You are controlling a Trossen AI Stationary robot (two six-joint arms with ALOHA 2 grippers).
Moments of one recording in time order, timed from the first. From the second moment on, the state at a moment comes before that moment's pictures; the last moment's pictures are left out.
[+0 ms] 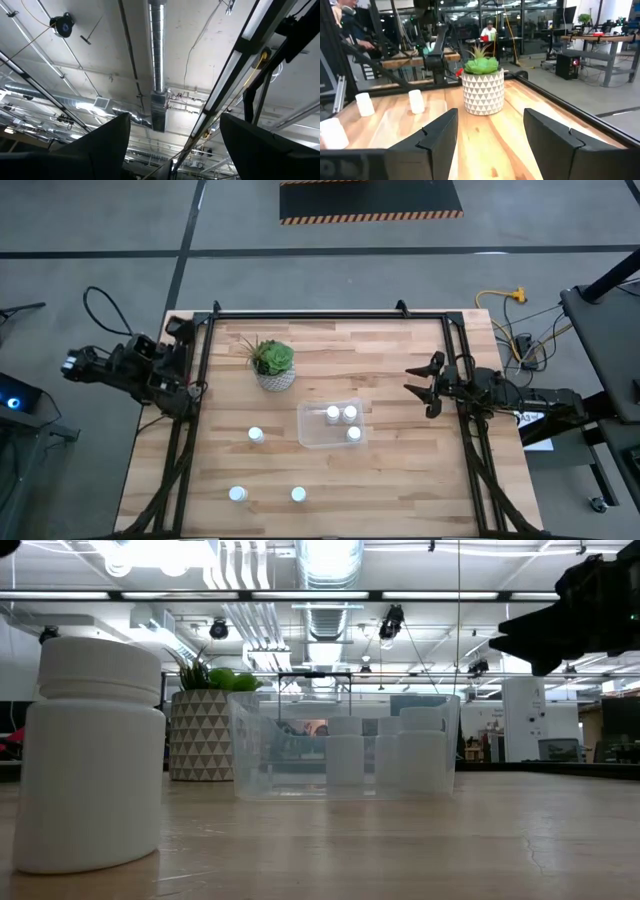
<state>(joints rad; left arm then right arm) -0.27 0.59 0.48 1.04 -0.35 0.09 -0.08 0.02 0.01 0.03 0.13 0.10</state>
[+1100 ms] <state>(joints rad) -0.28 1.11 1.34 0.32 -0.20 -0.10 -0.08 0.05 0.01 0.03 0.13 0.10</state>
